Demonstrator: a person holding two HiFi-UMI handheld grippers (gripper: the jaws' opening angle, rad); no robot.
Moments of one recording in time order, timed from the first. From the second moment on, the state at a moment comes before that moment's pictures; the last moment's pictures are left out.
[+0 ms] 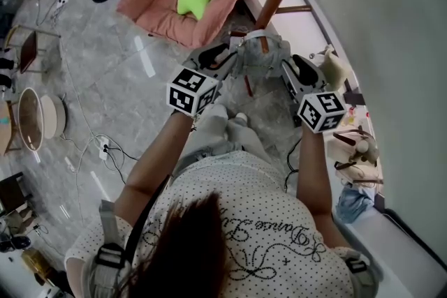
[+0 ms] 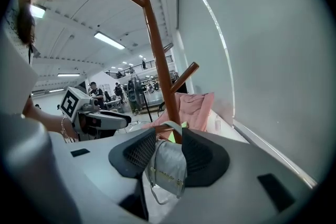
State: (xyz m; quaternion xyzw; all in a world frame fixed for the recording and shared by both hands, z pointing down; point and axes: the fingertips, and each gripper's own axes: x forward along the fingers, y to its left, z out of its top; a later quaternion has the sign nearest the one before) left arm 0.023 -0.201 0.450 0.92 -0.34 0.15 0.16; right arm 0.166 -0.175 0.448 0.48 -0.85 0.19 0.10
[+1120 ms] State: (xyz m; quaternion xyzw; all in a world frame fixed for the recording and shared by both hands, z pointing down) left arm 0.019 -0.210 0.301 0.93 -0.36 0.01 0.03; right arm 0.180 -0.168 0.279 0.56 -0.83 0.01 -0.04
